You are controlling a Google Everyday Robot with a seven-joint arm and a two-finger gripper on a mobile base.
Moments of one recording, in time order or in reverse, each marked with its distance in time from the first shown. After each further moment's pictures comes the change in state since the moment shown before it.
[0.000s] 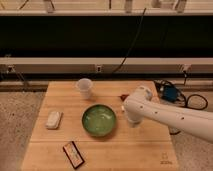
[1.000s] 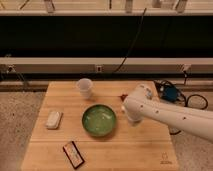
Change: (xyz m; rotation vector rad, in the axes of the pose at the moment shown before) arm 0.002 -0.003 -0.016 0.023 0.016 0.009
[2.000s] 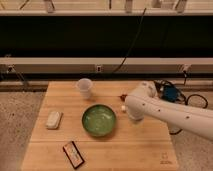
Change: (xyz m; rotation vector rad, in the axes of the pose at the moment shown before) arm 0.008 -0.005 -0.016 0.020 0.016 0.011
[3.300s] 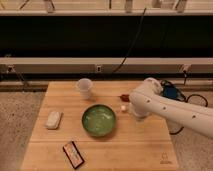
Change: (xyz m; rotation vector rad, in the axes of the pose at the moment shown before) arm 0.018 -0.003 -0.018 0.014 0.015 0.028
